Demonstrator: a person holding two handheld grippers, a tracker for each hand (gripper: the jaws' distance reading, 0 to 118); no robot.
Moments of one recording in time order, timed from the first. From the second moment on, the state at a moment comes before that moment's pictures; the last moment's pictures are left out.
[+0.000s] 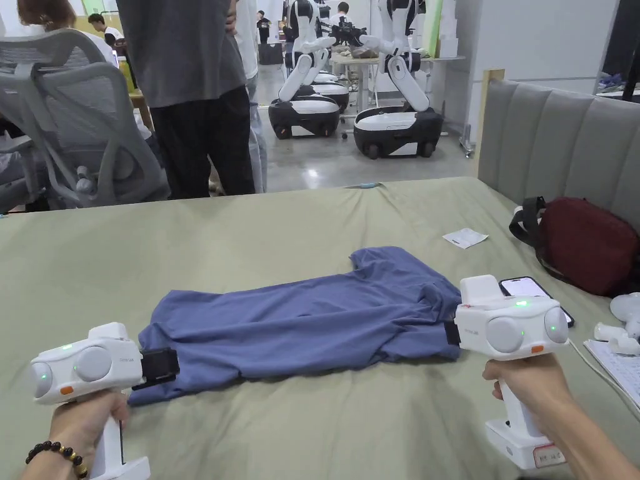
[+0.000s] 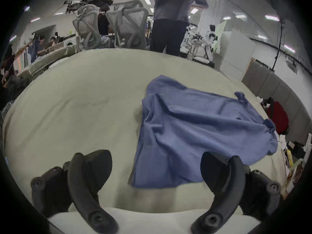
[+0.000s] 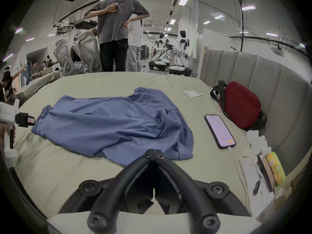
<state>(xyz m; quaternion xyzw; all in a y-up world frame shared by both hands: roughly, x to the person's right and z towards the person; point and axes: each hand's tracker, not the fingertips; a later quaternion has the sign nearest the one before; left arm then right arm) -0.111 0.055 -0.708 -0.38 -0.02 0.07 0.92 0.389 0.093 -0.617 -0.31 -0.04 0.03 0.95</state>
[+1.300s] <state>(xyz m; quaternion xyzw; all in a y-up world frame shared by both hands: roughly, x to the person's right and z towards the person) -0.097 0.093 -0.680 -0.38 -0.04 0.03 0.92 0.401 0.072 -0.671 -0.41 -0.04 0.04 0.91</state>
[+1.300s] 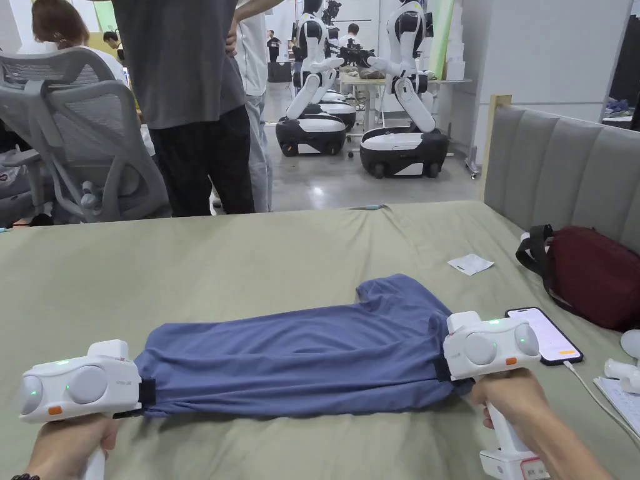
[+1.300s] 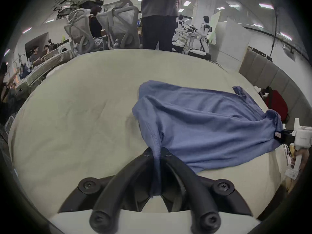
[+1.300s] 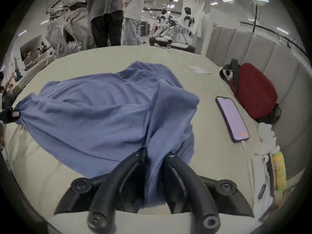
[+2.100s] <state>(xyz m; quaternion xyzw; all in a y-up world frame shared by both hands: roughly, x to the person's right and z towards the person) -0.097 0.090 -0.636 -0.34 -0.03 -0.03 0.94 0.390 0.103 -0.615 -0.35 -0.06 0.06 0.93</state>
